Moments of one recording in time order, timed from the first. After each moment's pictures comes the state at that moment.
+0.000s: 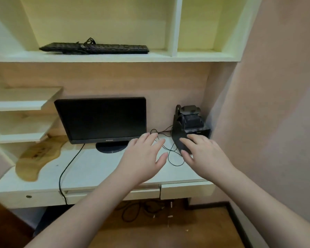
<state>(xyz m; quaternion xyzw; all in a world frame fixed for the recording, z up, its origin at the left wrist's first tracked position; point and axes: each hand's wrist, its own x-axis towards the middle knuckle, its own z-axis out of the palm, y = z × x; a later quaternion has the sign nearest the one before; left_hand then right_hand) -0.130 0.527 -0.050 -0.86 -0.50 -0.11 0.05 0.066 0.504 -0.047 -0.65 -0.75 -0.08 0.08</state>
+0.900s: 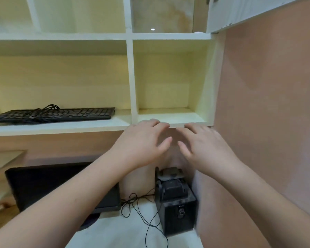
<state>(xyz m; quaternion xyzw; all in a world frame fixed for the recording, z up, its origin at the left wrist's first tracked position) 0.039 0.695 0.135 -0.86 -0.45 -0.21 0.13 0.215 0.667 0.111 -0.62 -0.74 -0.20 0.19</state>
